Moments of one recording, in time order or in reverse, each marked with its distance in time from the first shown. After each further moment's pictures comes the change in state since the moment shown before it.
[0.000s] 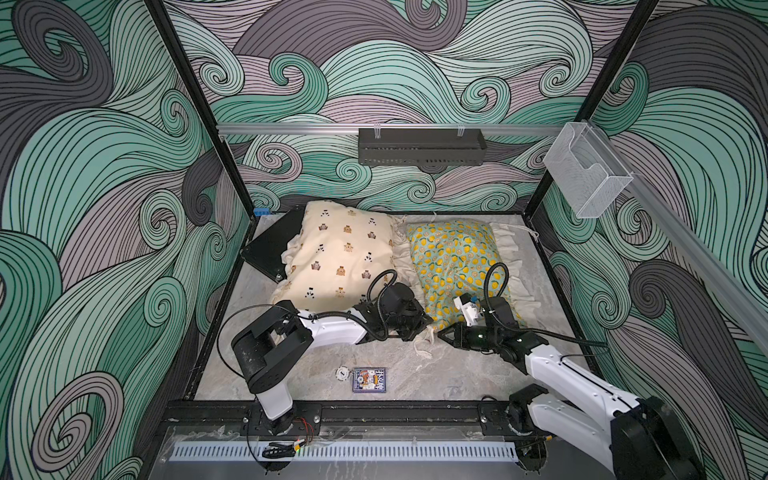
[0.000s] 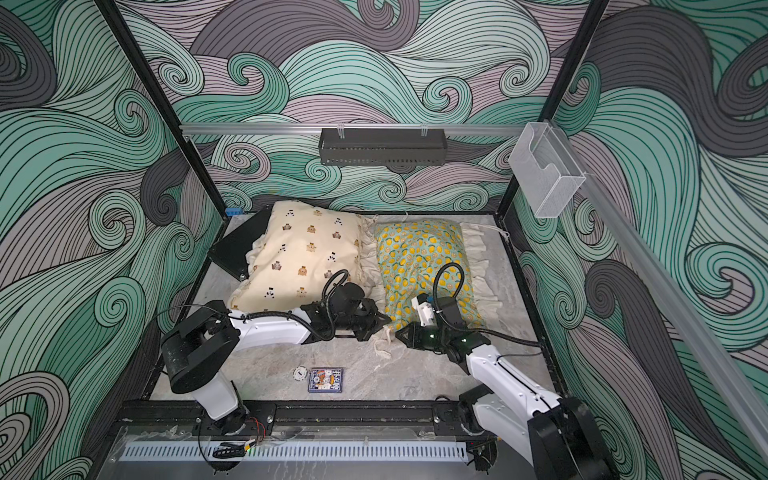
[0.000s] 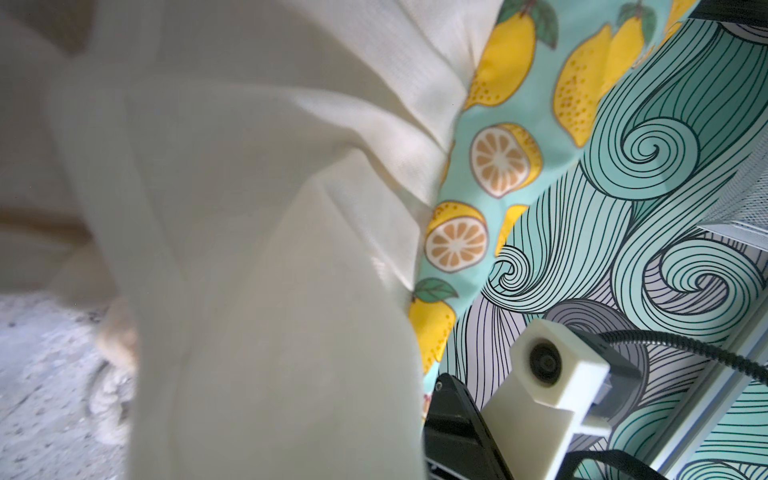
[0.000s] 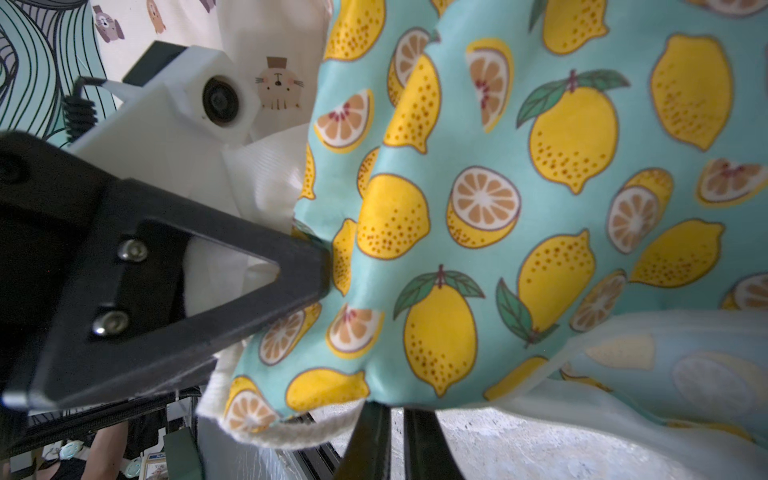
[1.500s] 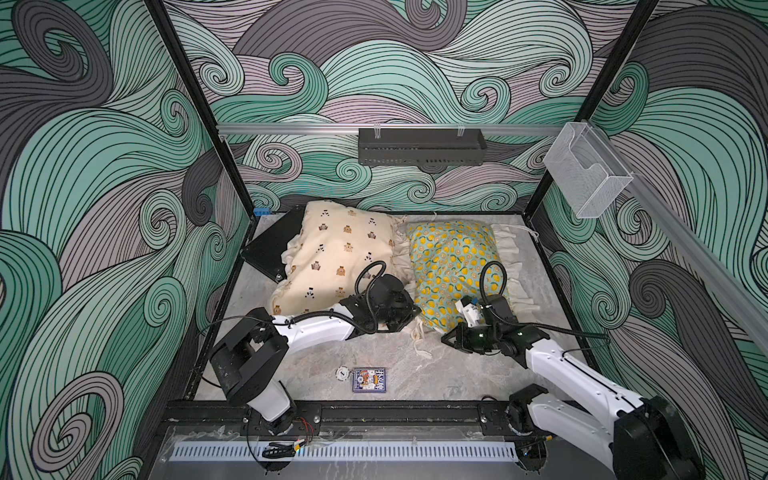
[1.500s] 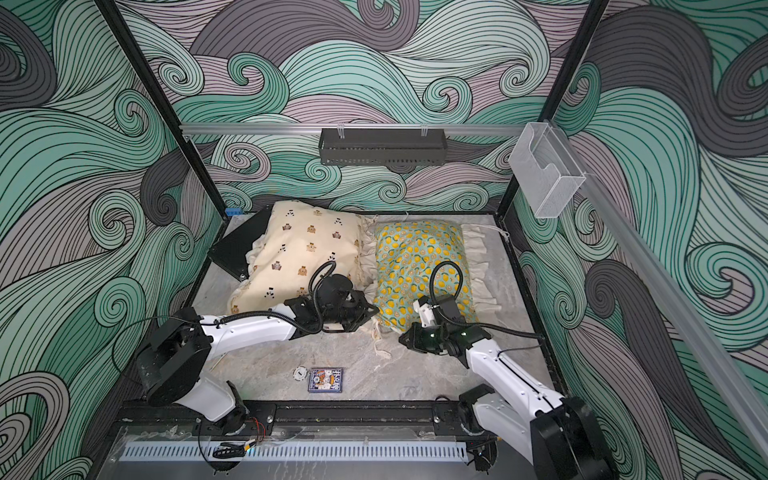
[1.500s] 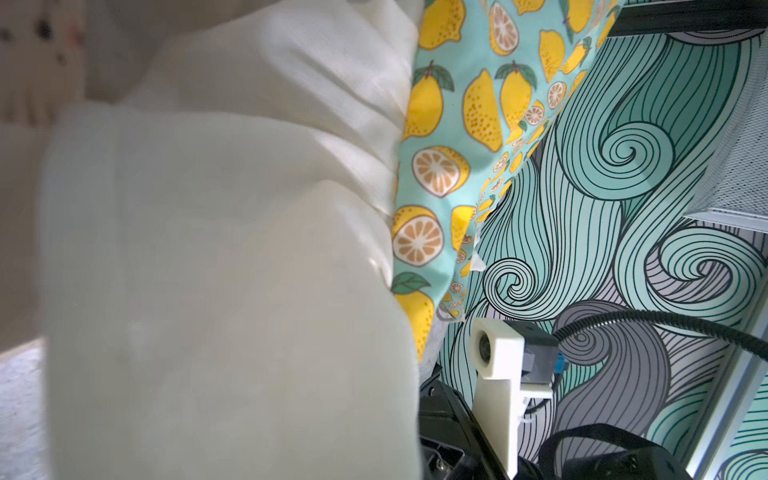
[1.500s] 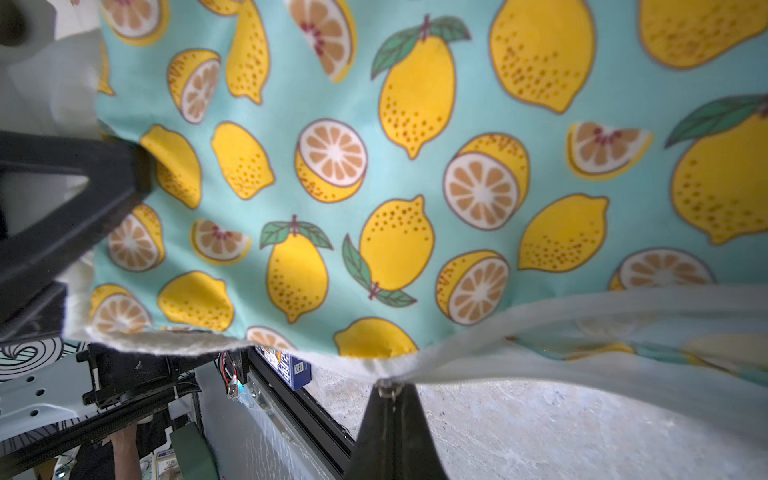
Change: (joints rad) left arm 0.074 -0.136 0.000 -0.162 -0.068 0.200; right arm 0.001 0.009 0.083 -0.234 0.038 -0.001
